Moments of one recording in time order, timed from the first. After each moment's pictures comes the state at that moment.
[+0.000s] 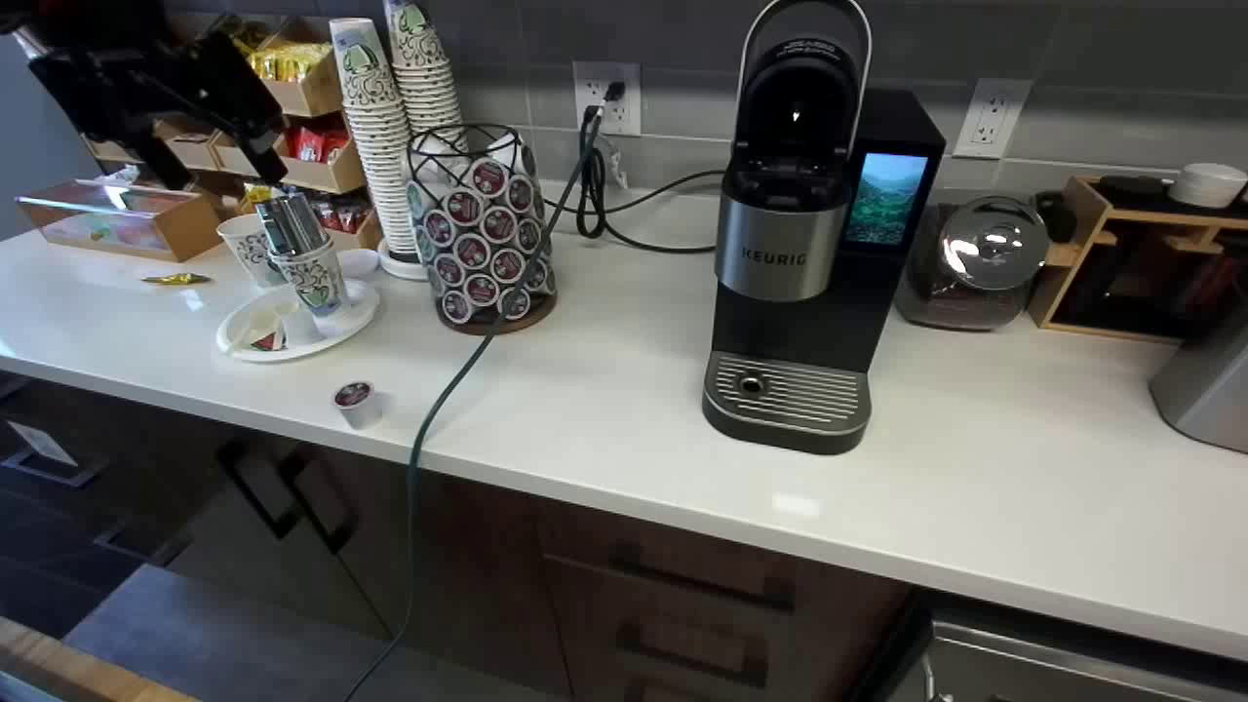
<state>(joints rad) -0.09 -0.73 -0.24 -2.65 -0.19 2.17 -0.40</state>
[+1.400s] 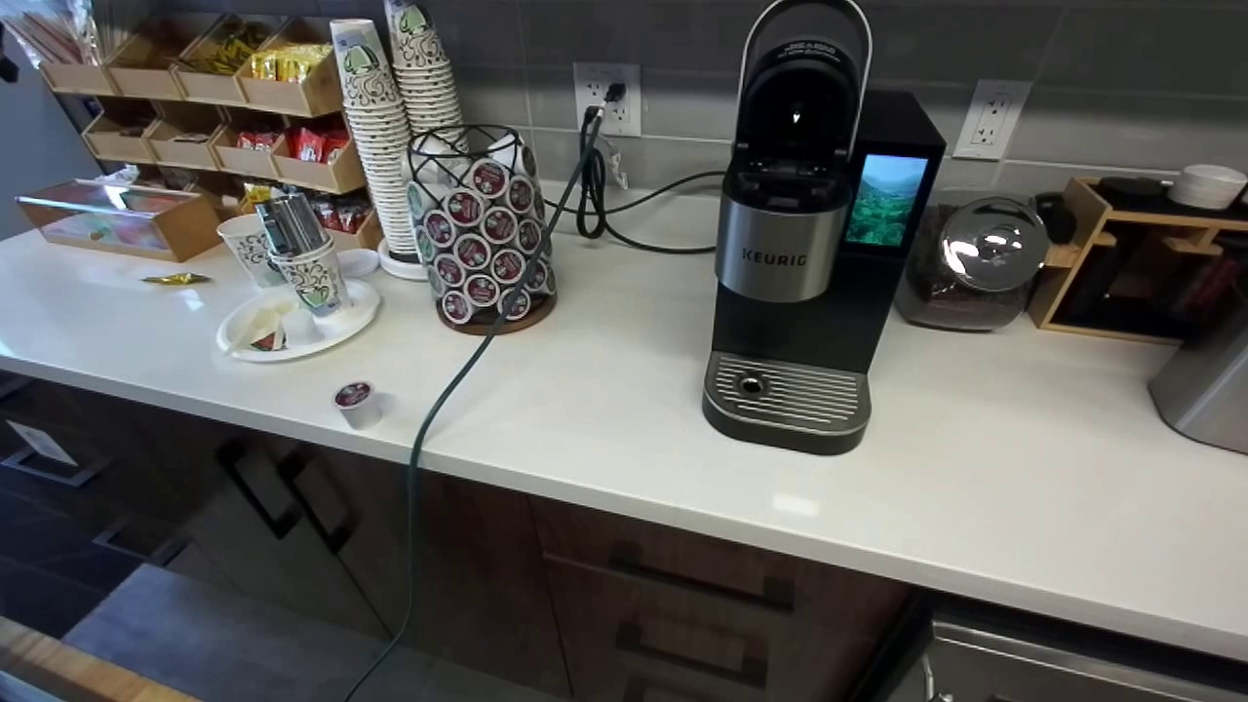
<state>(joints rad) 0.40 -0.60 0.17 -2.64 0.18 2.69 -0.14</state>
